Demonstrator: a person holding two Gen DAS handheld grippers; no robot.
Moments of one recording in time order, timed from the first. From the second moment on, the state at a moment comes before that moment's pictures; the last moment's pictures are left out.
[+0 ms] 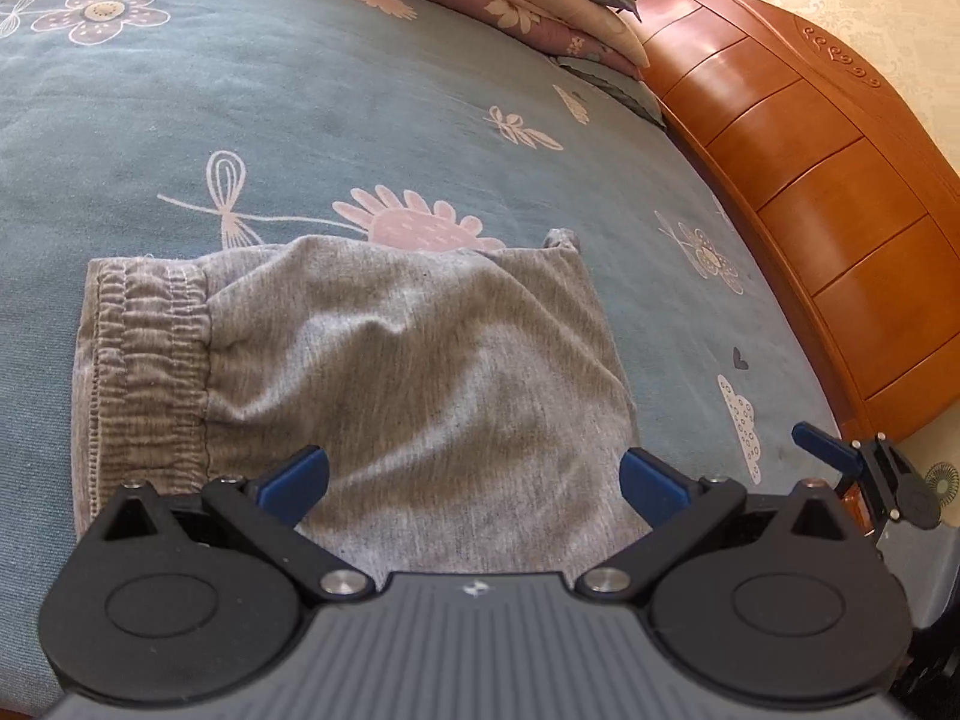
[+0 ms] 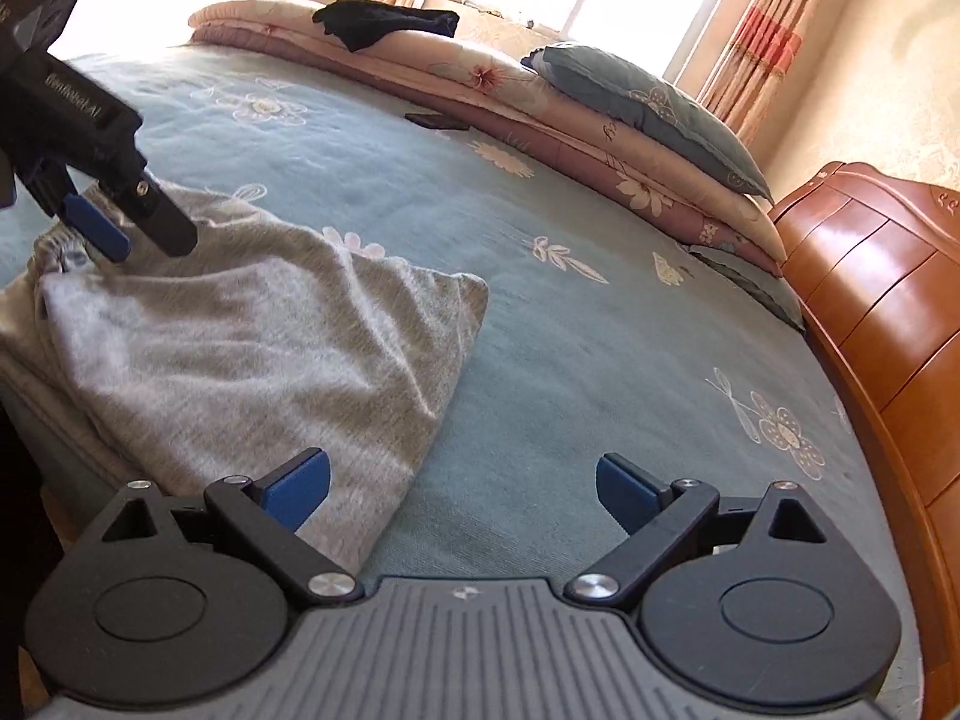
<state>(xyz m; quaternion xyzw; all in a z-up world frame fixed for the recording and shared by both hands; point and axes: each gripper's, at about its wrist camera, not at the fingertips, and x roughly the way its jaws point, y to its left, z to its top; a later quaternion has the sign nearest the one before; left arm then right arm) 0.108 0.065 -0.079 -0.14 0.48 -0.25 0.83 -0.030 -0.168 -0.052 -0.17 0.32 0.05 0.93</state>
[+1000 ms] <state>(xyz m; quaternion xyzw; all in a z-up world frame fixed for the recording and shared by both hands) 0.120 0.134 -0.110 -0.27 0.43 -0.32 0.80 0.169 -0.178 -0.088 -0.04 0.38 0.14 0.91</state>
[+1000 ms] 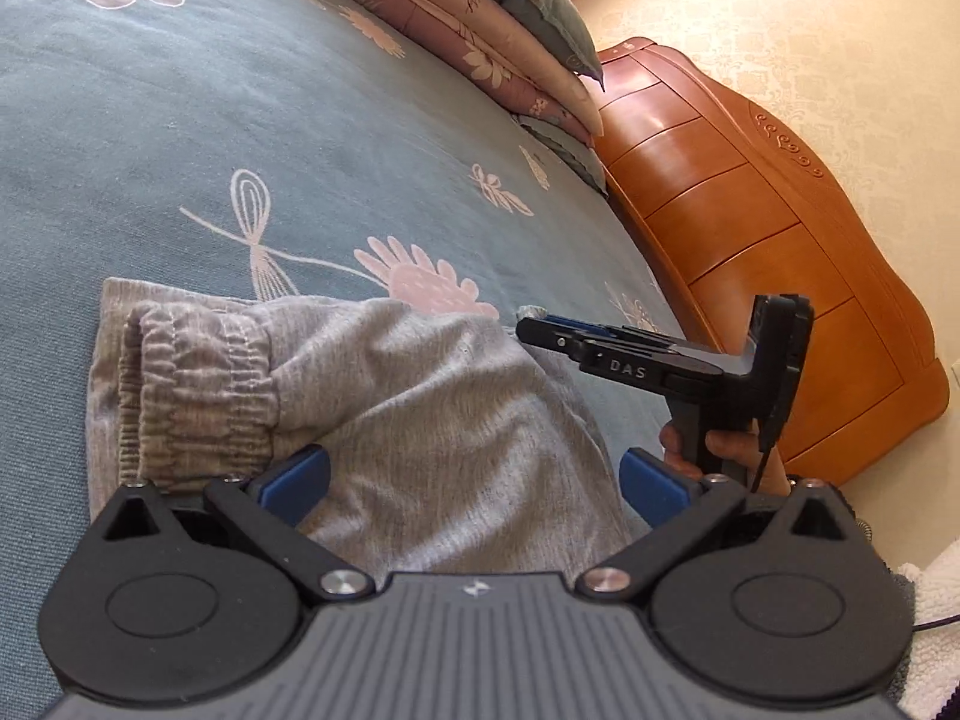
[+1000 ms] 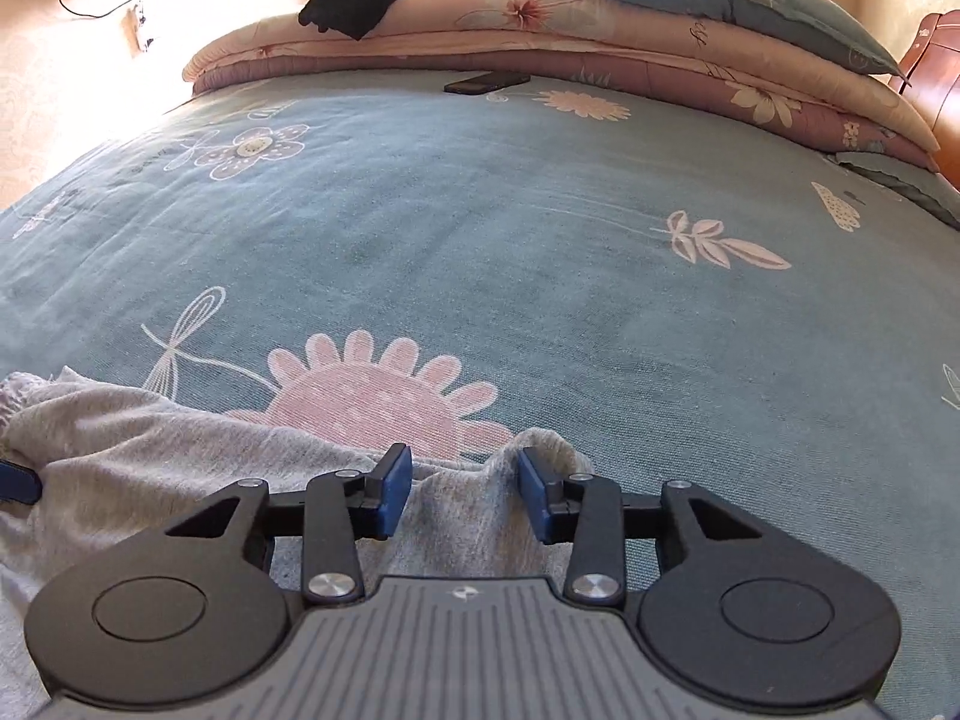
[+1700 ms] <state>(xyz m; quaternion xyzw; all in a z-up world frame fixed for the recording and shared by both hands) 0.129 0.118 -0.077 -0.26 0.40 -0.35 0.81 0.151 -0.184 -0.058 -0.01 0.36 0.16 0.92</state>
